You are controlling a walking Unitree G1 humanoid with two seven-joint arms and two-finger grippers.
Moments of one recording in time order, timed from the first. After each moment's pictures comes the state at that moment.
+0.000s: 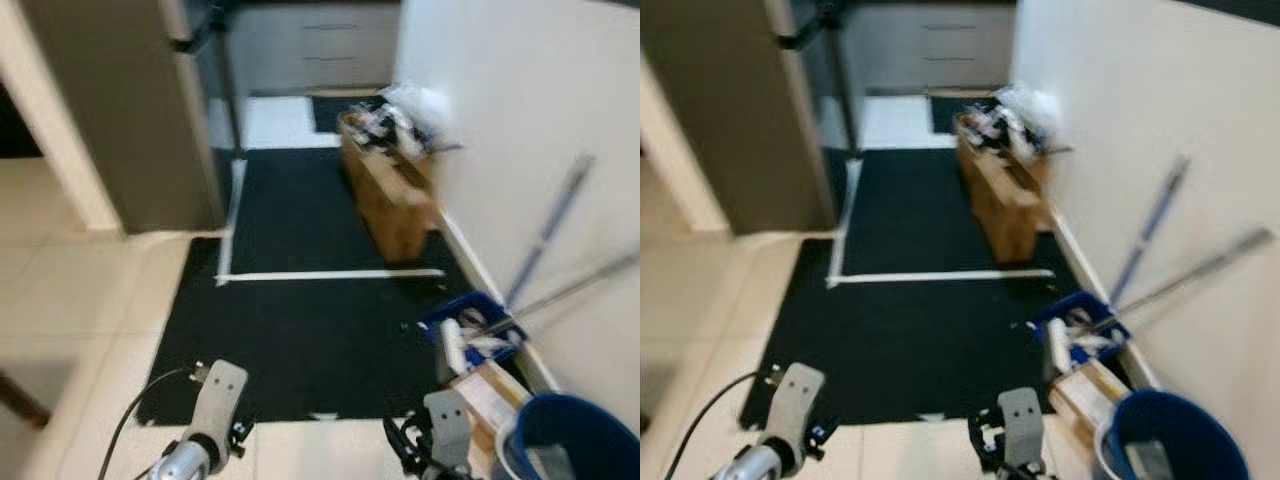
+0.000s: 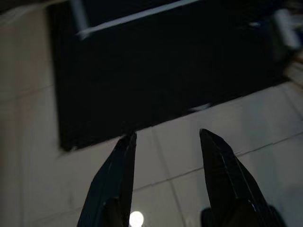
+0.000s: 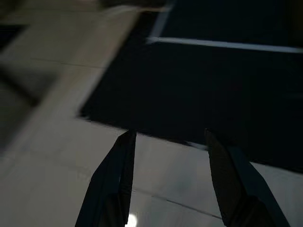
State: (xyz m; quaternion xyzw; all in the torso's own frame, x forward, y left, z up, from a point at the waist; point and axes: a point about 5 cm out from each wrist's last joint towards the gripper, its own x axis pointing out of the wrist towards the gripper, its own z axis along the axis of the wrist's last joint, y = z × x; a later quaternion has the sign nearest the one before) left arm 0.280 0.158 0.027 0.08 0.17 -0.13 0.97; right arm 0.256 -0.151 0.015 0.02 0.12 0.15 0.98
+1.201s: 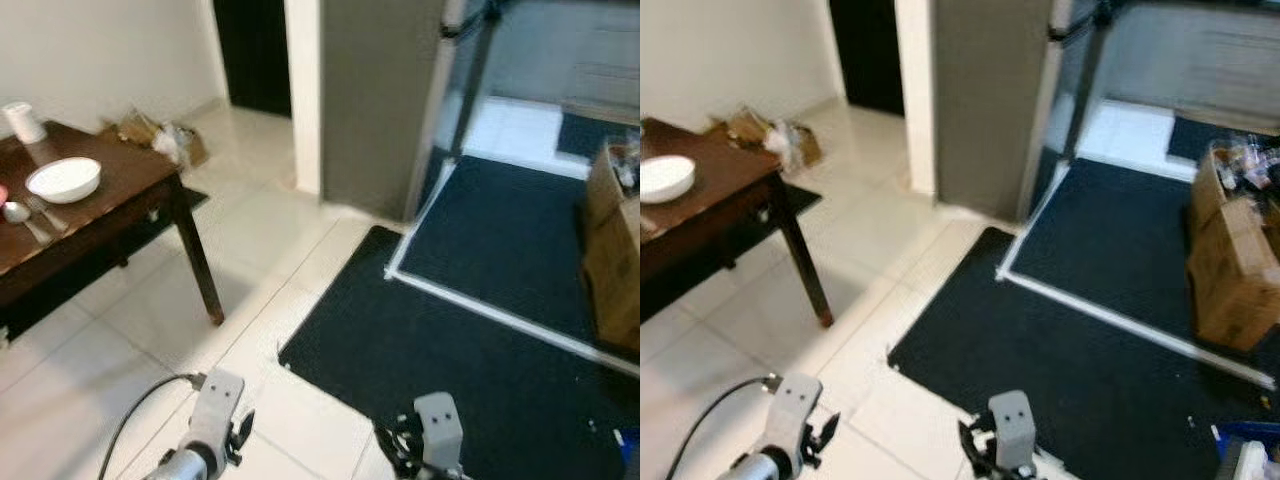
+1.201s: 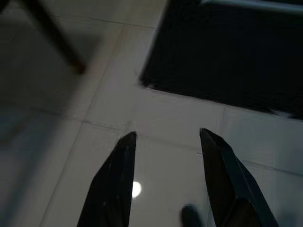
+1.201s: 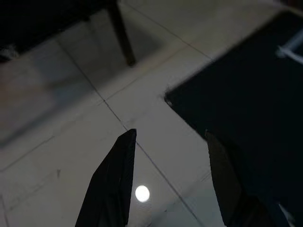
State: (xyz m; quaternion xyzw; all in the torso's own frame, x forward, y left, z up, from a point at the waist) left arm 0.280 0.156 0.025 0.08 0.17 -0.13 0.97; right arm 0.259 -0.156 0.015 0.01 0.12 0.15 0.98
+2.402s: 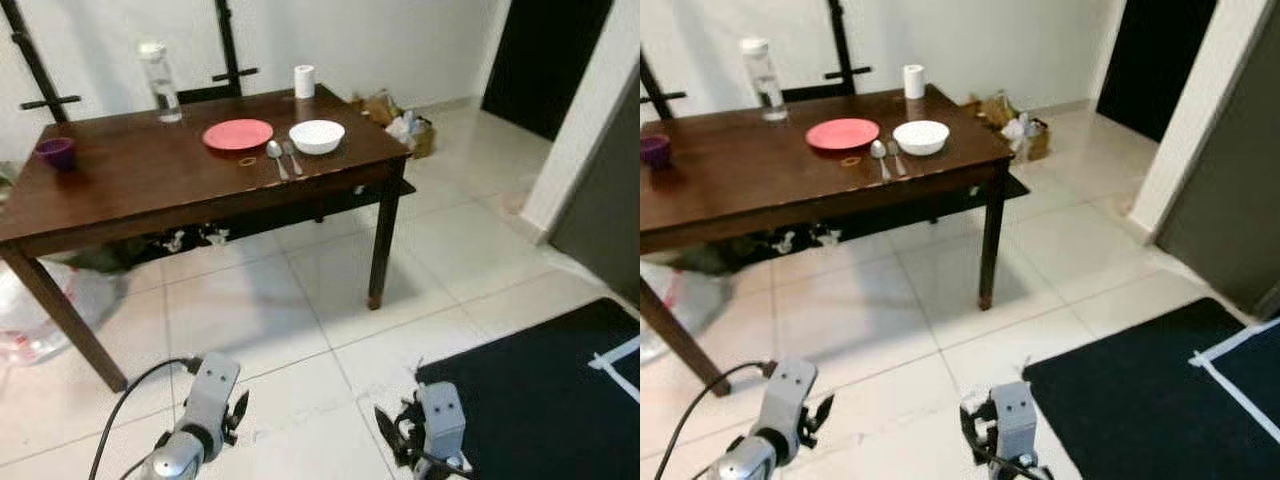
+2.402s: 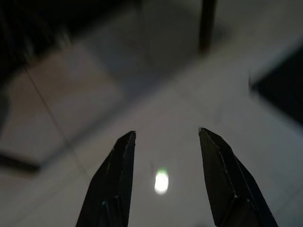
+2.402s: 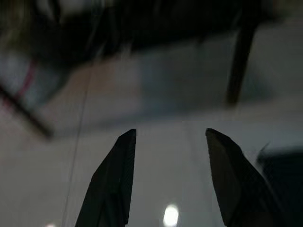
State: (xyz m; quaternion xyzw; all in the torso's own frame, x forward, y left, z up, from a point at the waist) left arm 0.318 0.150 0.079 0.09 0.07 -0.11 0.99; right arm 0.282 -0.170 0.063 0.05 0.02 0.09 0.99
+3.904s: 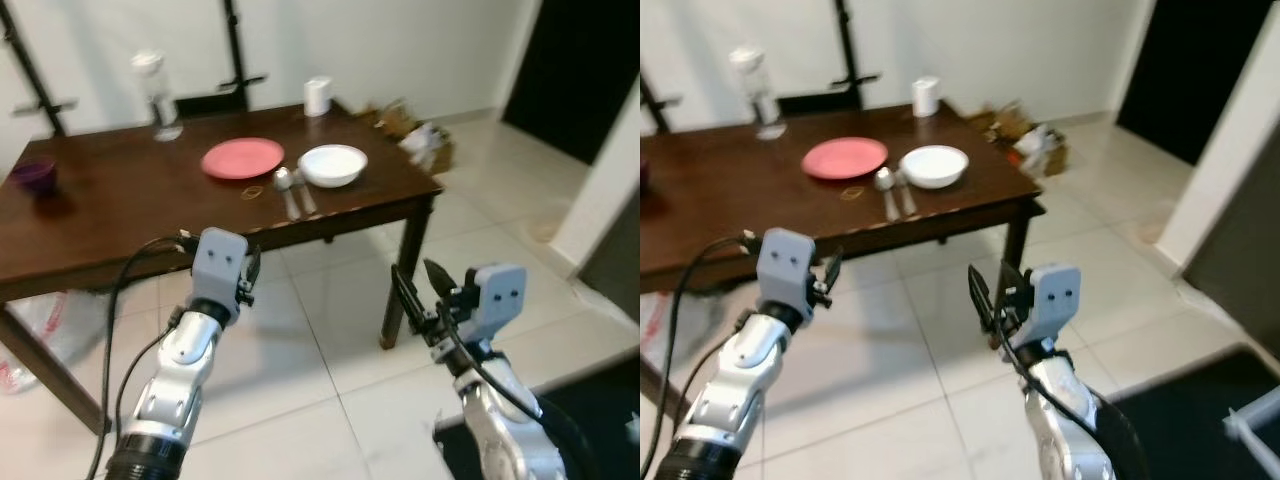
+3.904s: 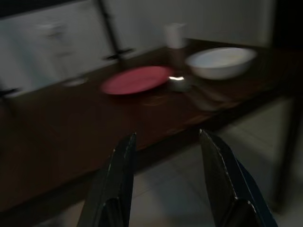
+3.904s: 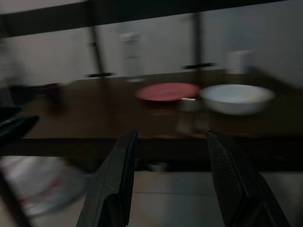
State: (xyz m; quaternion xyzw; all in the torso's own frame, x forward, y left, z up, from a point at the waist) left arm 0.343 0.139 0.191 0.10 -0.14 -0.06 0.98; right arm 0.291 -0.142 0.191 0.05 -0.17 0.17 0.97
